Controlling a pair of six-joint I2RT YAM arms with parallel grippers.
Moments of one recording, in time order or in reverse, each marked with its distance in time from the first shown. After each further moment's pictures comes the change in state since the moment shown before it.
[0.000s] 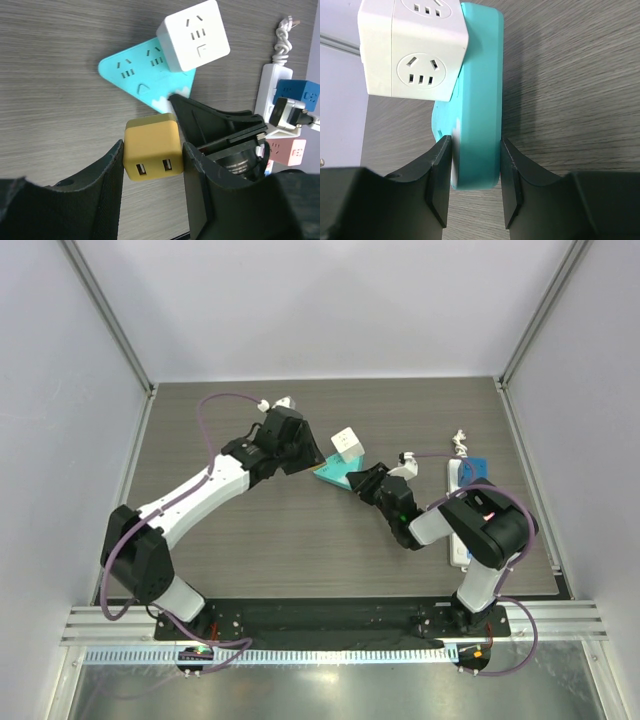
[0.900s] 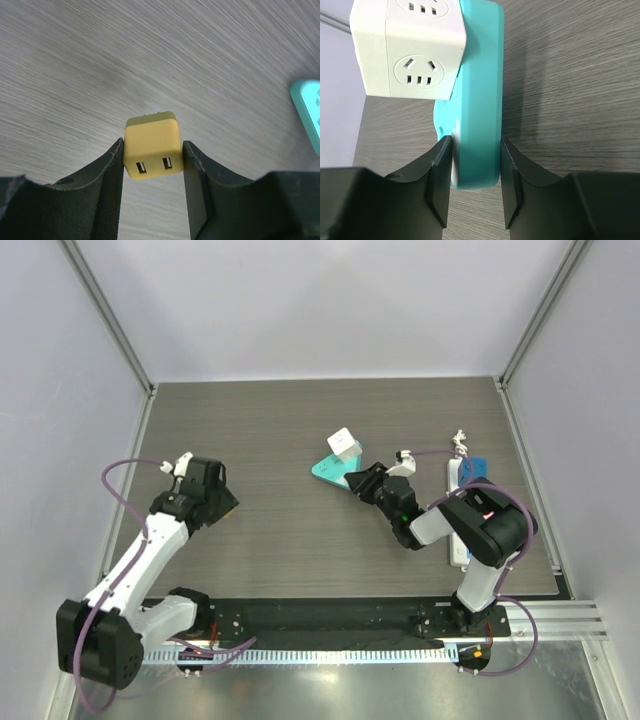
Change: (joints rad) left arm 0.347 -0.558 -0.543 -0.216 -0.157 -0.045; right arm -0.004 0.008 -0.006 0.047 -0.073 -0.079
